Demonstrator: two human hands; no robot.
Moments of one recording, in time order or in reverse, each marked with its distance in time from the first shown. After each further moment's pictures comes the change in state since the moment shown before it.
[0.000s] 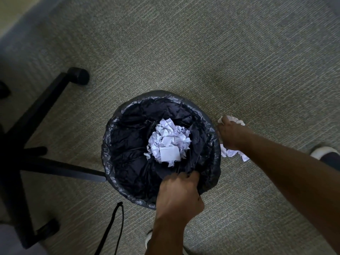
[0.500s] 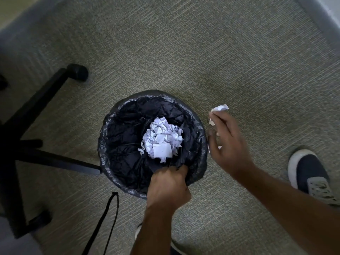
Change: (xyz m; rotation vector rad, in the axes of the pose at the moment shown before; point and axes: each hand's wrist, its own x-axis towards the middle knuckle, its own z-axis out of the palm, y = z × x) left_hand -0.001 0.007 -0.009 0.040 -0.089 -0.071; right_hand -0.111 -0.039 -0.037 0.791 1.129 -0.055
